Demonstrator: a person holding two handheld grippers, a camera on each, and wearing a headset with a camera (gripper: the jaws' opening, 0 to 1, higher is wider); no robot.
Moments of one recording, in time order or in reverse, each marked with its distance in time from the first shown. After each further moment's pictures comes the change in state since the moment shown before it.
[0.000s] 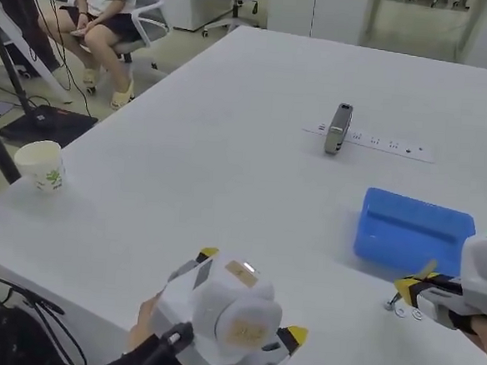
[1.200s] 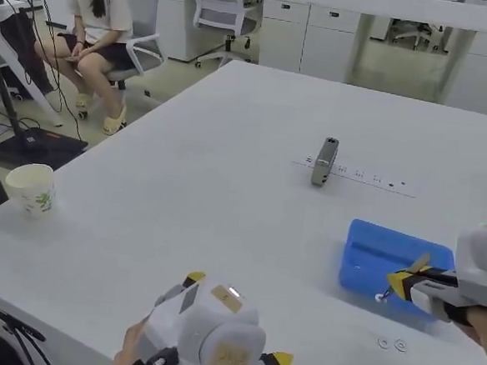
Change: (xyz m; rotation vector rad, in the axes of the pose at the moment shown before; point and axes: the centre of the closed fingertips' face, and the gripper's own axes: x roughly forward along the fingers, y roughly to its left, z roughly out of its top) left arm -0.002 0.002 0.004 -0.014 -0.022 0.008; right arm -0.021 -0.013 0.050 -0.052 -0.063 -0.015
